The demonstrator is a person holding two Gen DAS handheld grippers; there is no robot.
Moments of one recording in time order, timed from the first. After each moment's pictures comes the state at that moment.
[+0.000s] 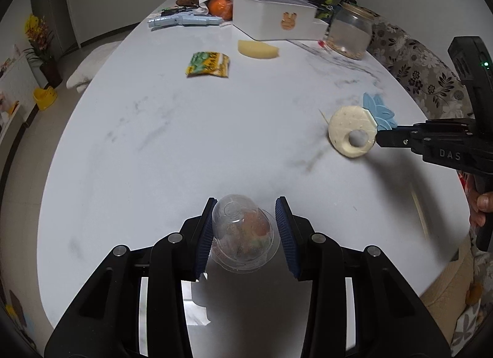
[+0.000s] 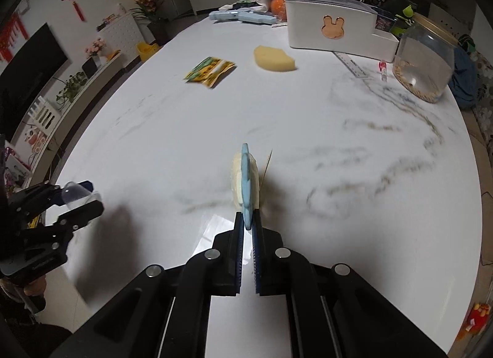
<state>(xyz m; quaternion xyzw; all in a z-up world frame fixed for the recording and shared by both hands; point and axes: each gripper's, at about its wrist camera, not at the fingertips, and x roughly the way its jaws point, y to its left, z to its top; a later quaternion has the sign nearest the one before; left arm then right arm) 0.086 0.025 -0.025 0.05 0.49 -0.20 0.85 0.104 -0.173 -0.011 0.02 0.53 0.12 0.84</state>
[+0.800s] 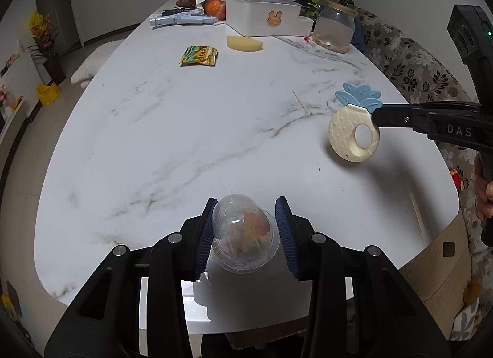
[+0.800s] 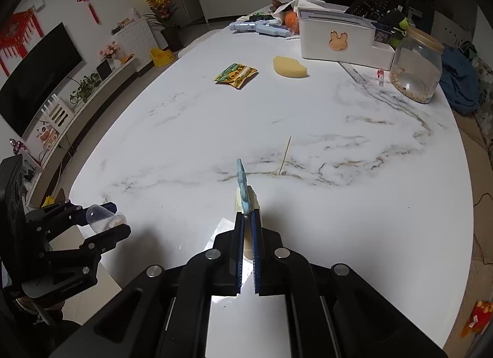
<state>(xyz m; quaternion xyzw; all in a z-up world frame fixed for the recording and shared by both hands) 0.034 0.018 -0.015 0.05 0.48 -0.19 0.85 0.062 -0.167 0.019 0.02 0.51 0.13 0.85</state>
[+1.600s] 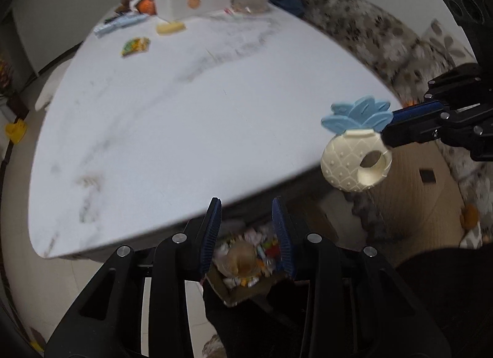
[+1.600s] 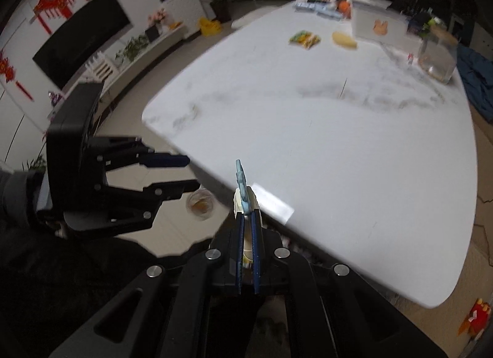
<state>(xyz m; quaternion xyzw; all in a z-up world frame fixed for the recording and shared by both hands) -0.094 0.001 -0.014 0.14 0.50 -0.31 0.79 -0.120 -0.137 0.026 -0.01 0.58 0.23 0.78</state>
